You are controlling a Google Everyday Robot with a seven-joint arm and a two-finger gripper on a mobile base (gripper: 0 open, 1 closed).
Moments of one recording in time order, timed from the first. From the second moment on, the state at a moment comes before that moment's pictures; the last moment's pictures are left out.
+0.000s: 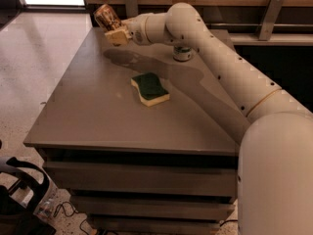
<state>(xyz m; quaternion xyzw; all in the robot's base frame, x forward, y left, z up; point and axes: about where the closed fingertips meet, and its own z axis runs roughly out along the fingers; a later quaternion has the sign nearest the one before) 0.811 0.113 0.906 -0.42 0.67 0.27 0.55</state>
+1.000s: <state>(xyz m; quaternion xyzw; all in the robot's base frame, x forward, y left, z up) 0.800 0.112 0.869 -0.42 0.72 0.27 0.49</state>
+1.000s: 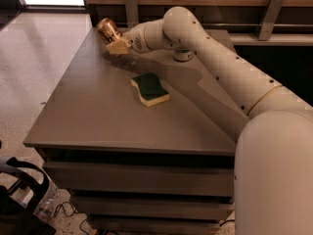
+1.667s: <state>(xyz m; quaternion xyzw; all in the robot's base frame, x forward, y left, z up) 0.794 0.113 0.846 -0.41 0.73 0.28 0.47</state>
